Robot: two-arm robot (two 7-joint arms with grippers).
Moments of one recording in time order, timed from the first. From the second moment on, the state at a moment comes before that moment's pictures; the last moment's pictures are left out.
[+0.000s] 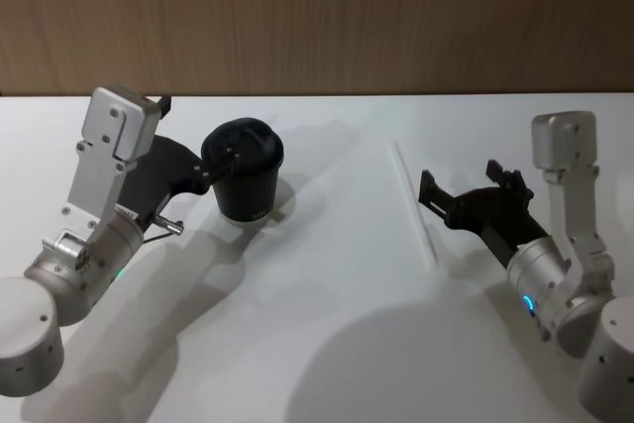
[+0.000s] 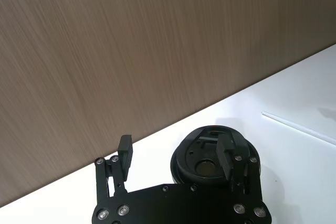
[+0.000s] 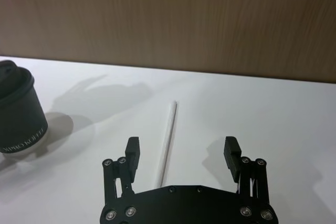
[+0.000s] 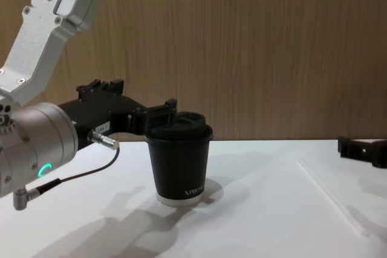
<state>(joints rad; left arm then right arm) -0.24 0.38 0.45 -1.63 -0.20 0.01 -0.01 0.02 0.29 -0.21 -1.77 0.28 0.32 -0.03</state>
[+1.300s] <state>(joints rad) -0.24 0.38 0.45 -1.63 -0.20 0.01 -0.01 0.05 0.32 -0.25 -1.74 0.22 0.51 0.00</state>
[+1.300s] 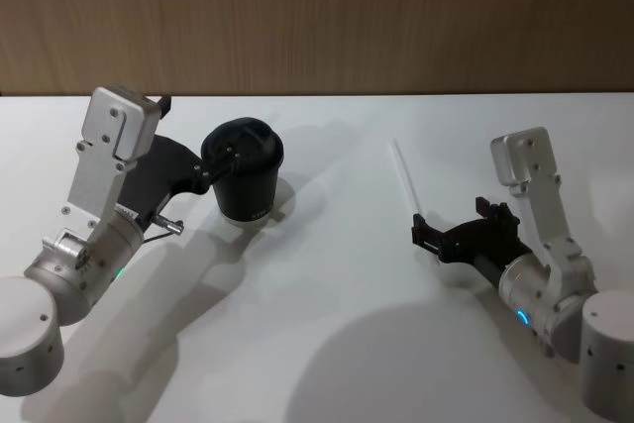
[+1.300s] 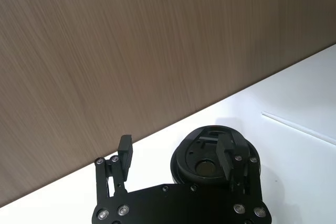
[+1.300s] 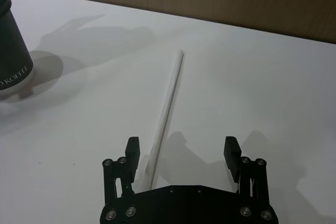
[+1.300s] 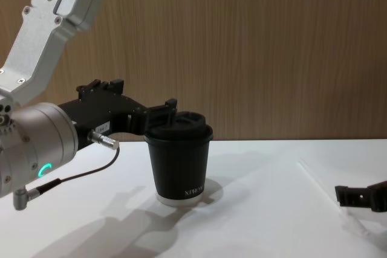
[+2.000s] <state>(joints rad) -0.24 0.38 0.45 -1.63 -0.20 0.01 -0.01 0.05 0.31 -0.26 -1.72 0.21 0.54 0.03</state>
